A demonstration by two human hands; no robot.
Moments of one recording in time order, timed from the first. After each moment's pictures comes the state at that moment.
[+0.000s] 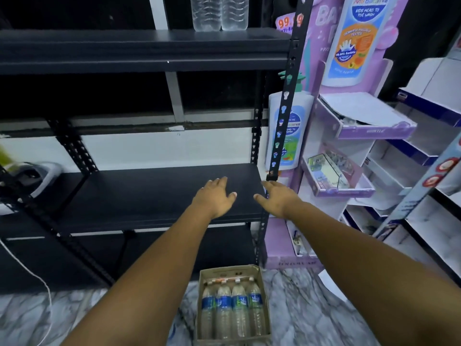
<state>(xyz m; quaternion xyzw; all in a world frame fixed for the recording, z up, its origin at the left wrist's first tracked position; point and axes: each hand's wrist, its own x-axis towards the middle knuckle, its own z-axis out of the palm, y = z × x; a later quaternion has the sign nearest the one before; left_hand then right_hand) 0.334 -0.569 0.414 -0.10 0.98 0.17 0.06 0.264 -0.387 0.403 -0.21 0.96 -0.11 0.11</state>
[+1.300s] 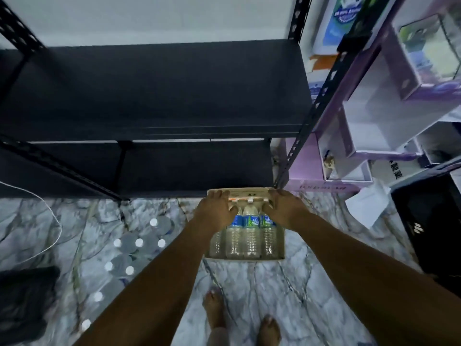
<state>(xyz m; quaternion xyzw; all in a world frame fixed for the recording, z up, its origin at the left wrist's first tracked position) 0.344 -0.602 0.060 -0.14 0.94 0.17 0.25 0.262 -0.416 0.052 -0.21 0.92 -0.09 0.31</state>
